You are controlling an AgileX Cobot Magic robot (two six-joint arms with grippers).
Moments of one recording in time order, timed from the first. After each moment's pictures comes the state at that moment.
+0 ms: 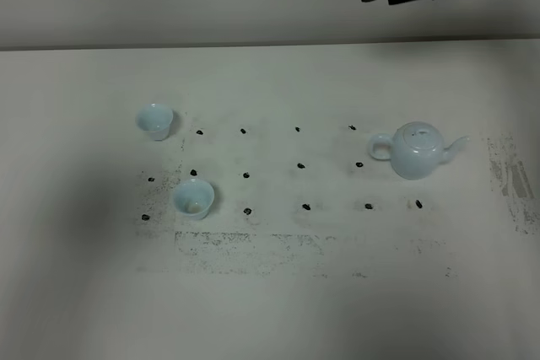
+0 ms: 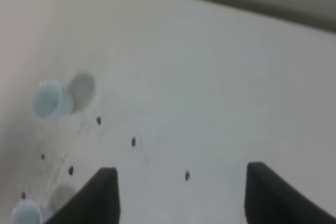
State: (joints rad) left arm 0.03 0.77 -1.18 -0.24 1.20 0.26; right arm 0.00 2.30 -2.31 0.72 1.22 -0.45
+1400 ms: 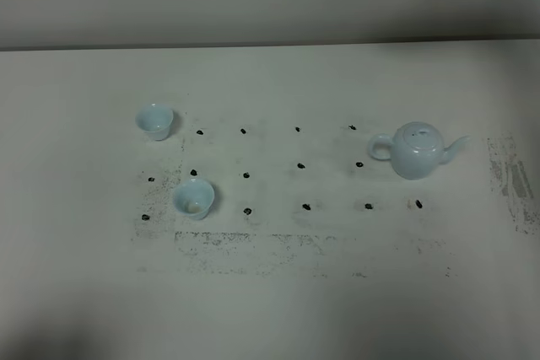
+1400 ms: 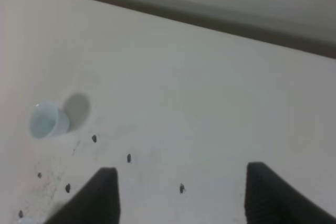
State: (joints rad) left arm 0.03 -0.01 -0.46 -0.15 1.08 0.19; right arm 0.00 2.30 -2.37 0.68 1.22 -0.39
